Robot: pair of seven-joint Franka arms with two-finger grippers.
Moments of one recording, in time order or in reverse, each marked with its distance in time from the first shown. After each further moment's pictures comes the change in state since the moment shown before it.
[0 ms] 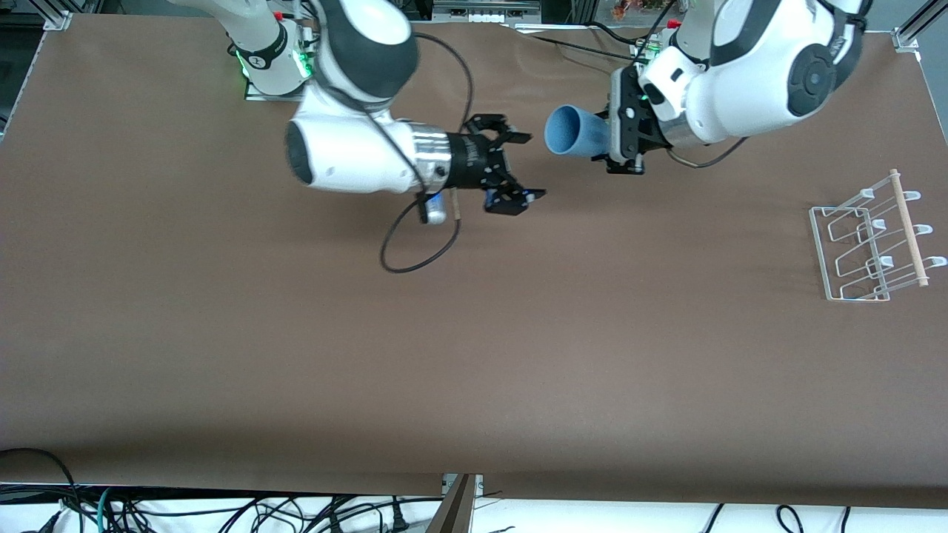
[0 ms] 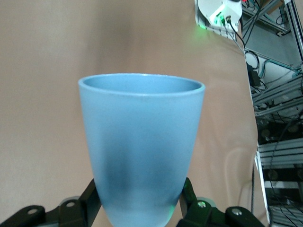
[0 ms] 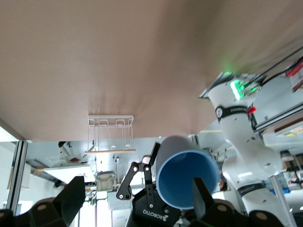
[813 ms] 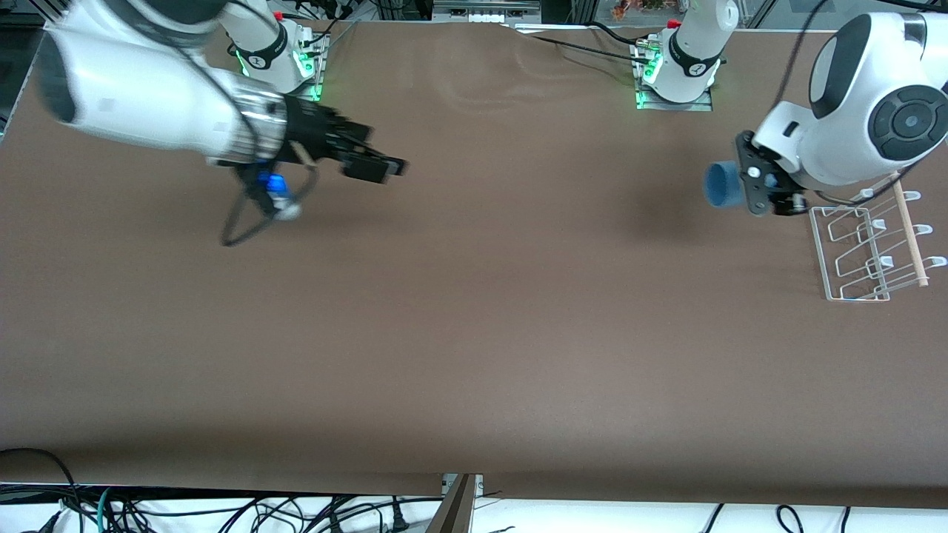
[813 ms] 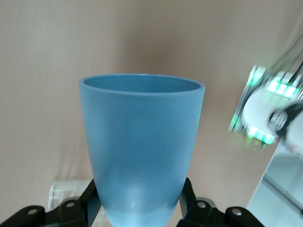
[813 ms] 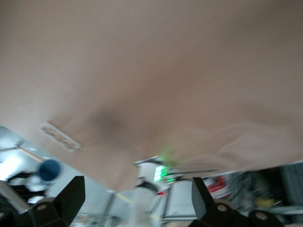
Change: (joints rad) left arm 0.060 0.102 0.157 0.119 0.843 -0.152 0.001; right arm -0.058 -0.265 -0.254 -0.060 -0.372 -0.461 -0.689
